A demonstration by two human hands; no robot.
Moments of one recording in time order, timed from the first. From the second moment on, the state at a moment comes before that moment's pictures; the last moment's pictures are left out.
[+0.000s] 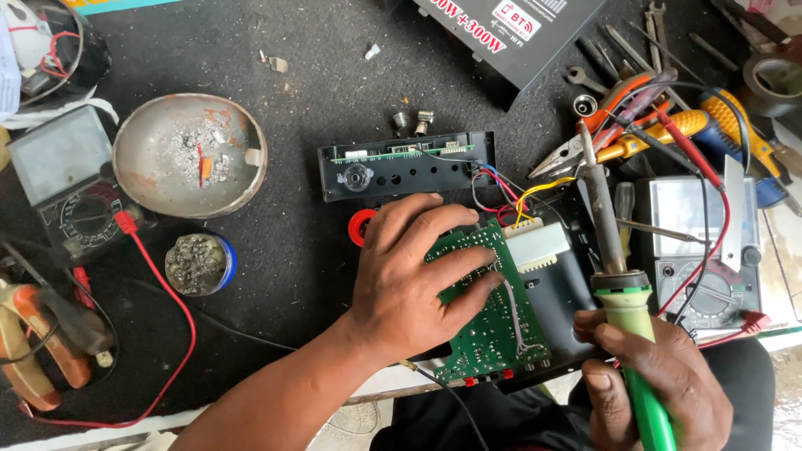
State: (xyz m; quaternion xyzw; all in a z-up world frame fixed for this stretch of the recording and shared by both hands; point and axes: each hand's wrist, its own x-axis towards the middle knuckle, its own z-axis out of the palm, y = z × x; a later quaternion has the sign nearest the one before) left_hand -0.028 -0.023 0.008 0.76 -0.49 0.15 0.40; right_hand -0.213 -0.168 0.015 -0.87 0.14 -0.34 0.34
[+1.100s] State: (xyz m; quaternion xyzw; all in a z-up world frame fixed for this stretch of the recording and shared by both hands) left_hand -0.029 -0.024 -0.007 0.72 -0.46 0.06 0.51; right_hand -0.165 -0.168 0.025 -0.86 0.09 -0.24 0.43
